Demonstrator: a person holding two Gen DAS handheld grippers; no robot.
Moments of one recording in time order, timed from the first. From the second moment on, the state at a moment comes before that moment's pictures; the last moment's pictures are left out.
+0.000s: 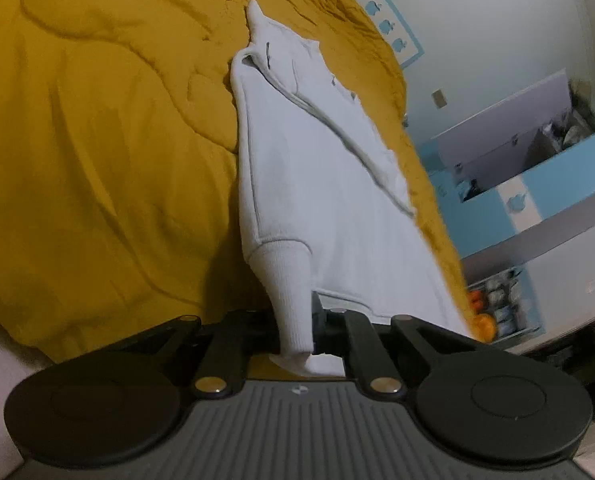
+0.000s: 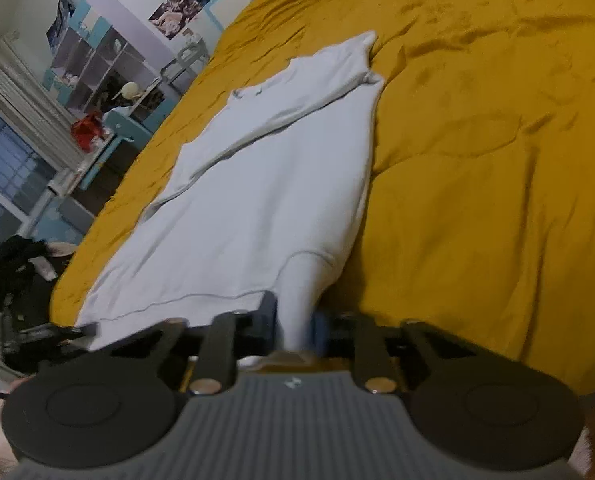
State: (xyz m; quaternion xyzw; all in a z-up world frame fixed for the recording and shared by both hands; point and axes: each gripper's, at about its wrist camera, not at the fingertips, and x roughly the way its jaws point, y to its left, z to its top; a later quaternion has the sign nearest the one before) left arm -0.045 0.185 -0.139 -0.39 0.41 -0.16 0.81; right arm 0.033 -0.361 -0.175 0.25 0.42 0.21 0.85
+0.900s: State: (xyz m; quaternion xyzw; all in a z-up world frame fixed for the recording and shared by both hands) left arm 0.102 0.197 -0.071 -0.46 0.28 -0.20 0.82; right arm 0.170 -0.370 -0.094 0.40 0.28 0.21 0.85
